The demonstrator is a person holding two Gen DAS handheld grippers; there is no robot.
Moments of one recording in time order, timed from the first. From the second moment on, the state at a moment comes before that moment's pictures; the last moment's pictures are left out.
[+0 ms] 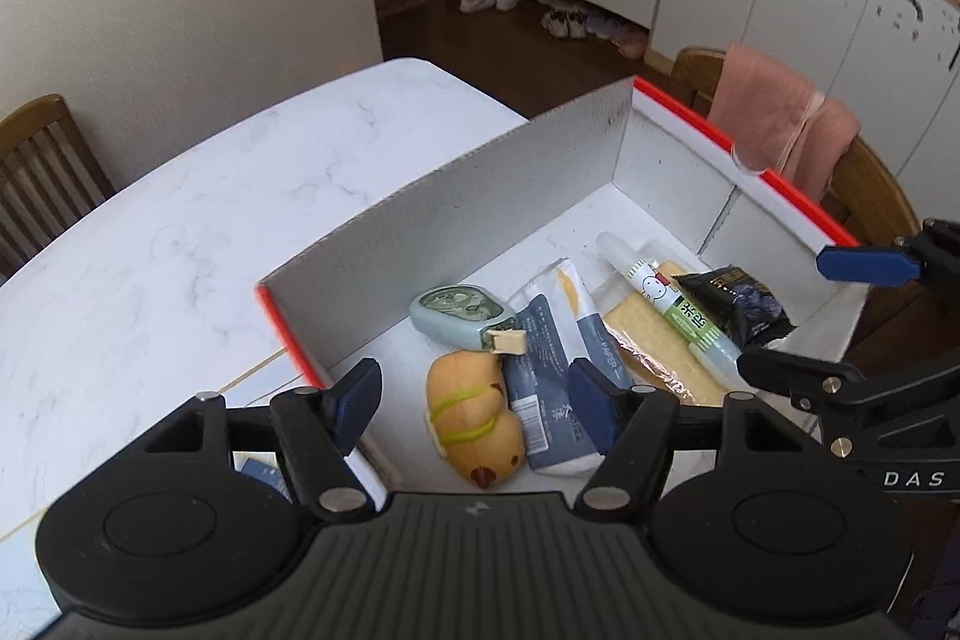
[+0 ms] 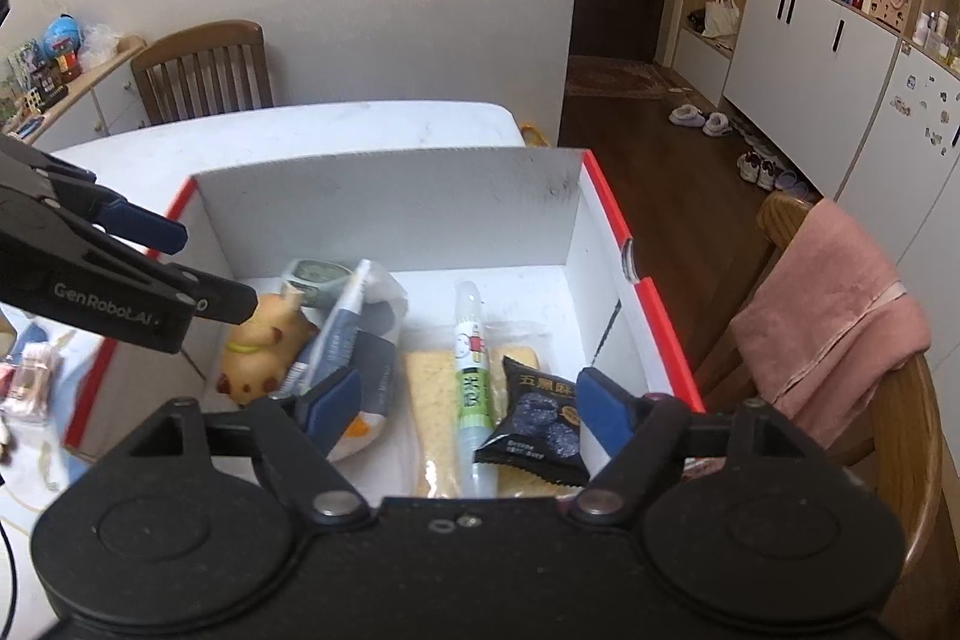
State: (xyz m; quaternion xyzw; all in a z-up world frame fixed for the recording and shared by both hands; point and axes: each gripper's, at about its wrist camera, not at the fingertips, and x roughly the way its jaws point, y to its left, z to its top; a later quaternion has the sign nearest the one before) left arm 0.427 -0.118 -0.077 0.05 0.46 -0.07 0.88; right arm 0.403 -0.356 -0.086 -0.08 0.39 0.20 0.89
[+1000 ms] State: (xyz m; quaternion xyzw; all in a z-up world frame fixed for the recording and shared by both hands) left arm 0.284 -0.001 -0.031 -0.03 0.39 -0.07 0.92; right arm 0.310 -0.278 -0.041 -0.01 0.38 0.26 0.89
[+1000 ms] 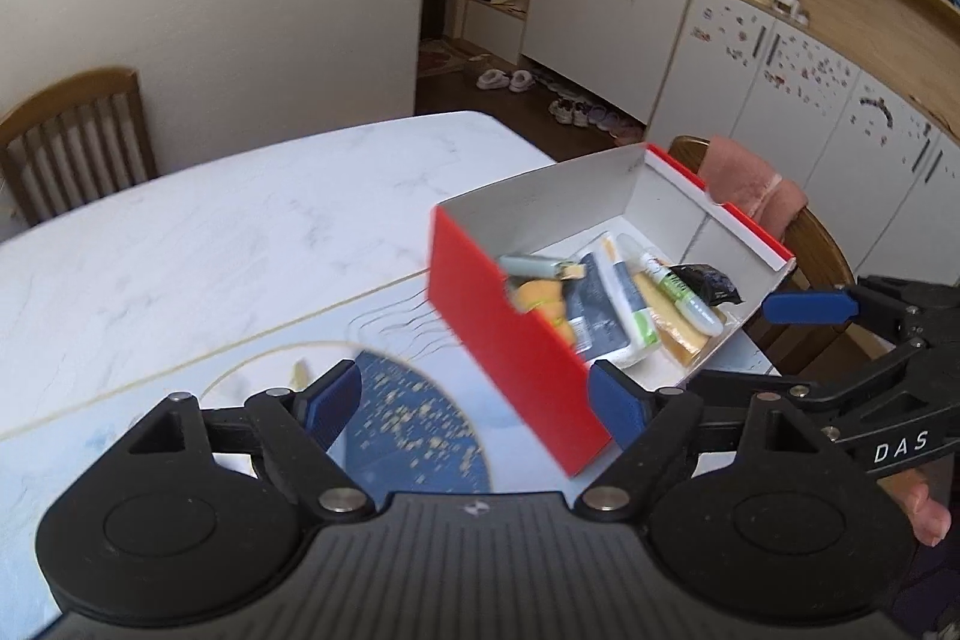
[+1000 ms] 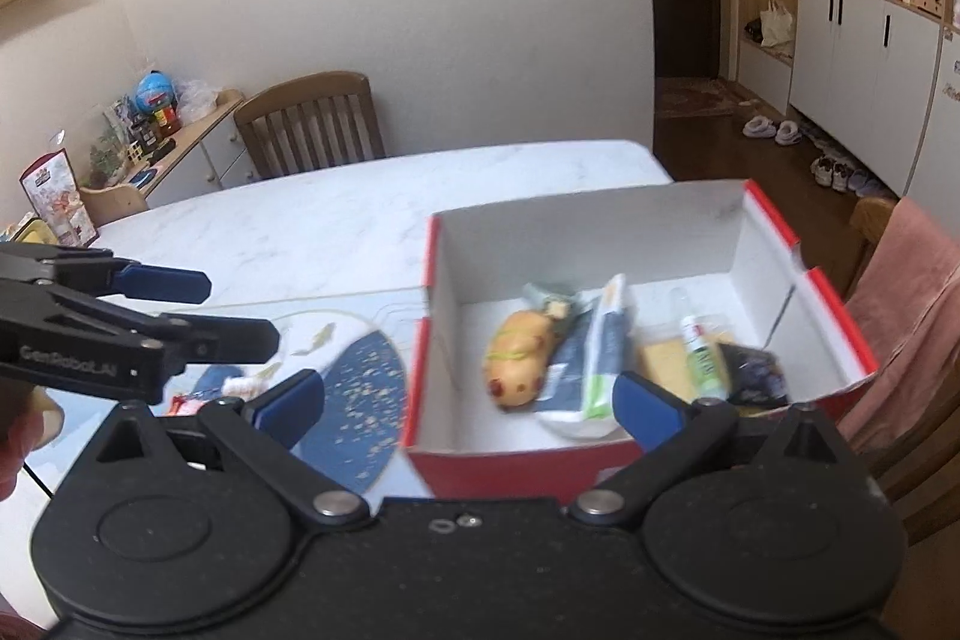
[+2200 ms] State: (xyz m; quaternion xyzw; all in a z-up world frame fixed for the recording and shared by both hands) left arm 0.167 0.147 -0.148 -0.01 0.42 -0.02 0.91; right arm 0.243 -0.076 -0.109 -0.12 0.45 0.31 0.83
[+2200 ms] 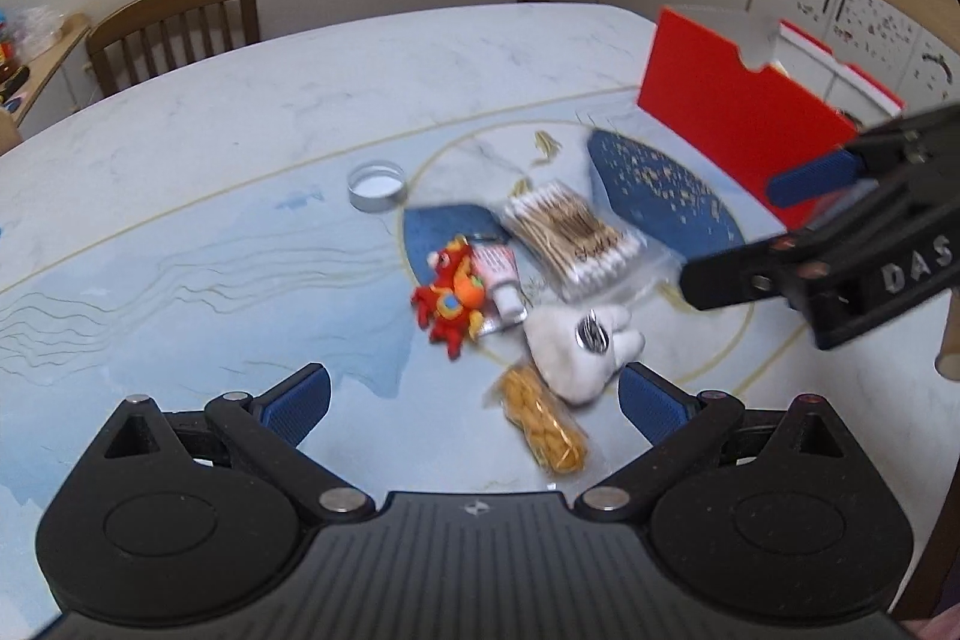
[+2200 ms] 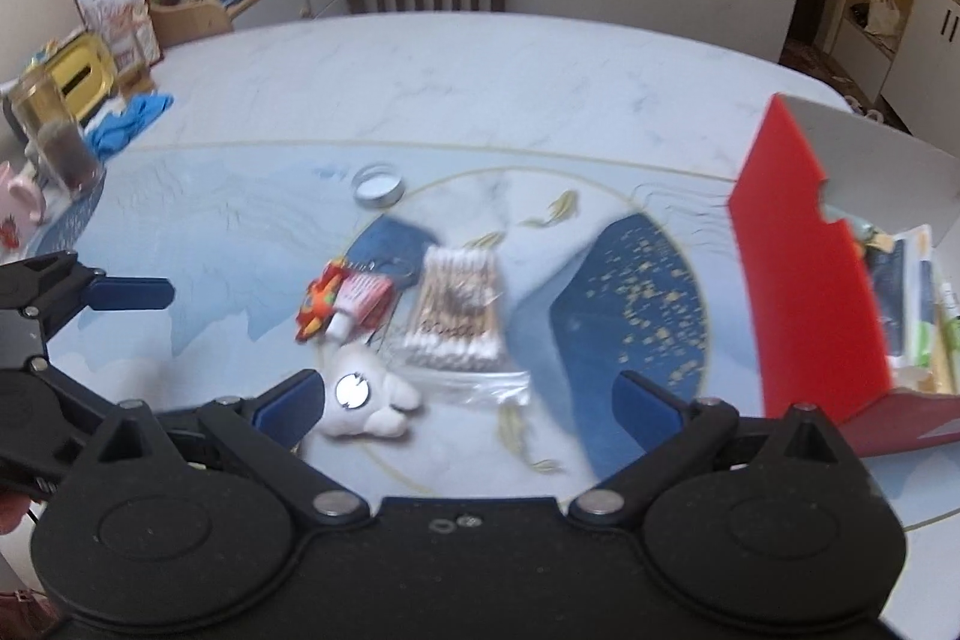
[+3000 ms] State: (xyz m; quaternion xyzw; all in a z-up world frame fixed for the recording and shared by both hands) left arm 0.160 0.110 -0.195 0.07 0.40 -0.08 0.91; right arm 0.241 -0.019 -0.159 -0.12 0.51 0.29 0.80
